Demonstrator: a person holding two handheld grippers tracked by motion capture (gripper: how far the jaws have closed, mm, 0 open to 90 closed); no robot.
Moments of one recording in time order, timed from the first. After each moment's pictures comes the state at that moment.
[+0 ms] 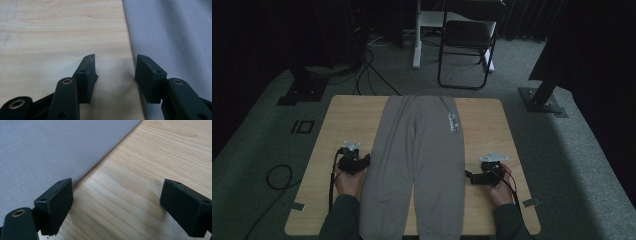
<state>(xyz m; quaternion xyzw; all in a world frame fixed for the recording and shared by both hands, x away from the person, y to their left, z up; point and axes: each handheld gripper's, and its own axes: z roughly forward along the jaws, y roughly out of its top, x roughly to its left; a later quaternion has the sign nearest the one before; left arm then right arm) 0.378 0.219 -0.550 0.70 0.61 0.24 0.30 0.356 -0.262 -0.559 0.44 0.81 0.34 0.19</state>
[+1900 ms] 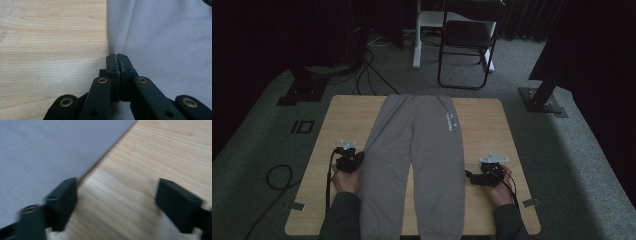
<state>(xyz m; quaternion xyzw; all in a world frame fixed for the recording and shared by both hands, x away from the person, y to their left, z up) 0.373 0.238 -0.552 0.68 0.61 0.21 0.34 0.350 -0.259 -0.558 0.45 0.80 0.34 0.19</state>
